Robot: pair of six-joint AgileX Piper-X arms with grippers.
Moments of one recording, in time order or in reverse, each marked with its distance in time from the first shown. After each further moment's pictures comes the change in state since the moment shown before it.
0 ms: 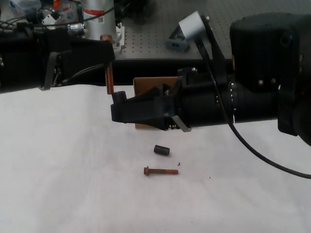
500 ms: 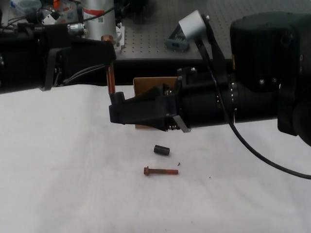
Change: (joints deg) left arm 0.0 0.0 0.0 0.0 0.4 -2.1; right arm 0.0 0.0 0.0 -0.3 -1.5 0.7
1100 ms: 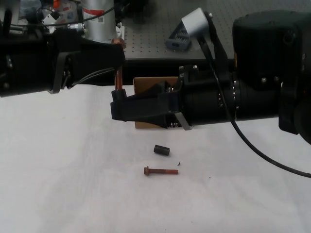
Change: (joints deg) left arm -2.9 0.0 0.0 -0.1 -0.4 0.0; right arm 0.0 0.0 0.0 -0.7 -0.3 0.6
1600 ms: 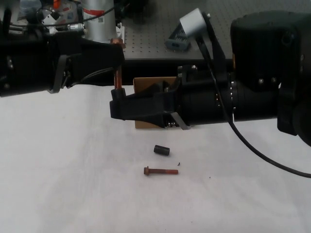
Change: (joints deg) left arm 0.6 0.0 0.0 0.0 -0.7 1.7; right arm 0.0 0.0 0.0 -0.1 2.5 0.0
